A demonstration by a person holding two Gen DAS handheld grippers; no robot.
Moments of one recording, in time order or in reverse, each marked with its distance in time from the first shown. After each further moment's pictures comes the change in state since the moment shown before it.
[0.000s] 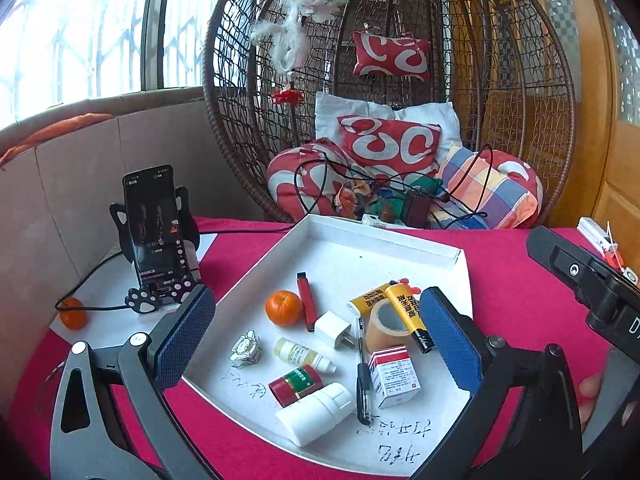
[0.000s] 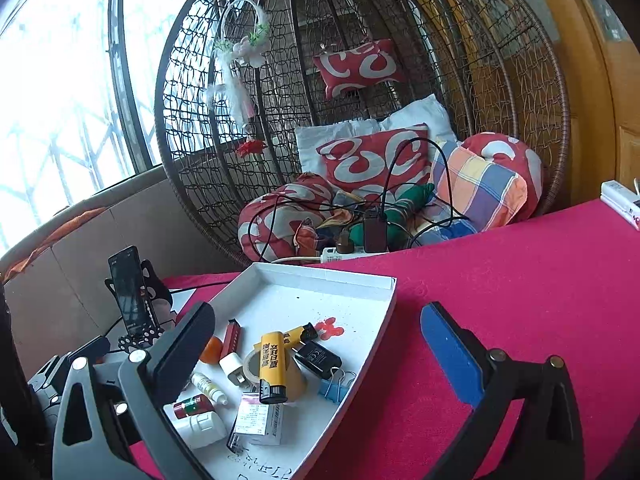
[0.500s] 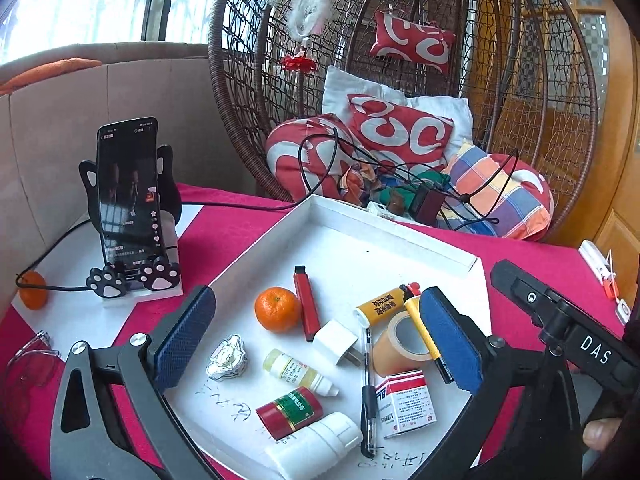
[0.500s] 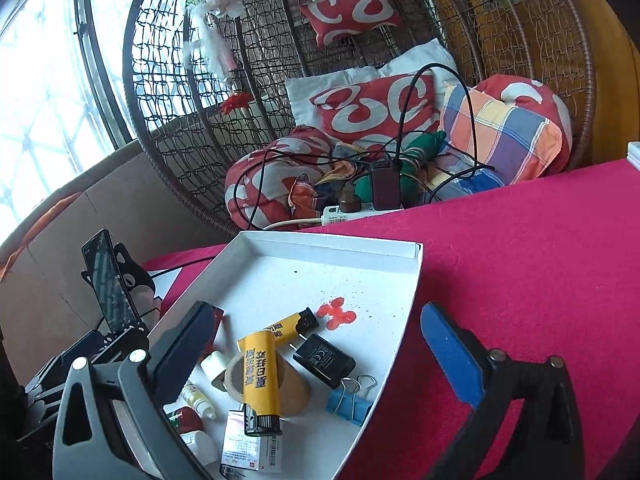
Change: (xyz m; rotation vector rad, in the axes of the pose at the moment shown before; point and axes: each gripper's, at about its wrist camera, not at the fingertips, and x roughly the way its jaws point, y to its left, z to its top) left arm 0.061 0.025 0.001 -0.136 0.101 -0.061; right arm 0.075 -0.003 -0.009 0.064 0.170 -0.003
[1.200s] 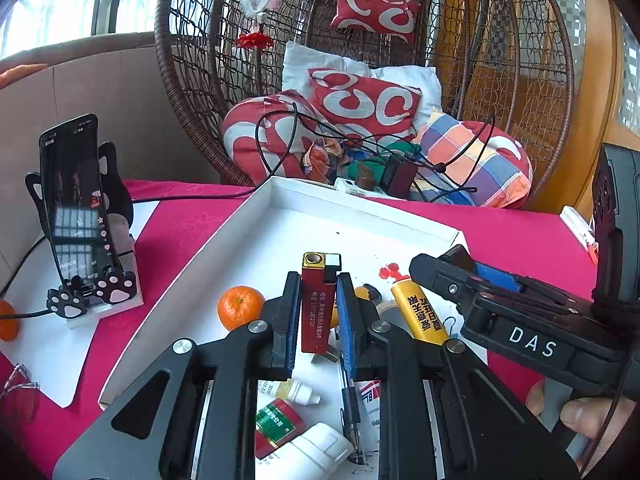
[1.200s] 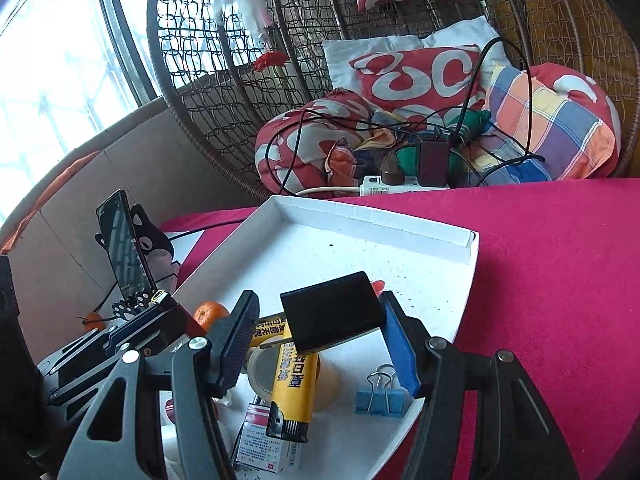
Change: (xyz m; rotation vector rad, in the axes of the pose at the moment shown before) left arm 0.031 -0.015 0.007 0.099 0.089 -0.103; right arm 0.040 0.015 0.000 -0.069 0.166 0.108
